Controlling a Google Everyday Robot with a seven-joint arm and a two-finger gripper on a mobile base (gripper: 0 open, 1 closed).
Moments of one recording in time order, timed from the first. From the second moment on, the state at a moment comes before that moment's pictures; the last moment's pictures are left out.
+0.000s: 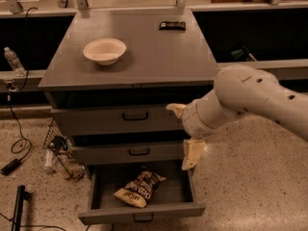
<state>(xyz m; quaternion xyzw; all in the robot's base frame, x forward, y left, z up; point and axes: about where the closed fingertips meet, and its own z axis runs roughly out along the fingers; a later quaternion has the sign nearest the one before) 0.501 -0.068 0.741 -0.77 0.59 0.06 0.26</state>
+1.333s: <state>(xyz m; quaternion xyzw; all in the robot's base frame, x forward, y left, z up) 0.579 -0.009 0.612 -0.83 0.48 0.06 0.29</state>
